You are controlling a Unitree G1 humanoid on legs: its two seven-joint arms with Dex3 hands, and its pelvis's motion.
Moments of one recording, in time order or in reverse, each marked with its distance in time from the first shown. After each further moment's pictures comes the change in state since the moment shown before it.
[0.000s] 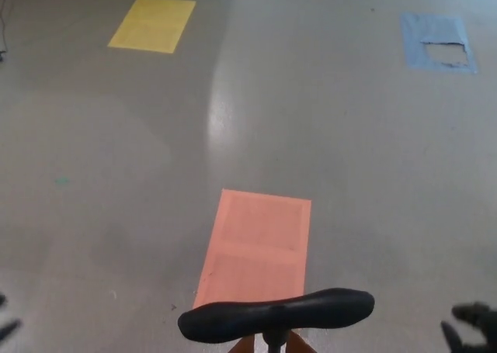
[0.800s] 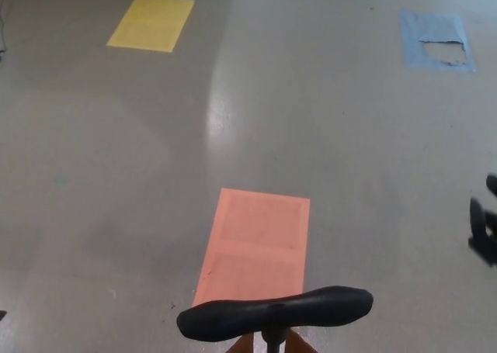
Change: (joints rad) left_arm -0.022 0.017 0.001 0.052 0.001 -0.024 -0.015; right_arm 0.001 0.073 -0.313 -0.322 0.104 -0.286 -0.144
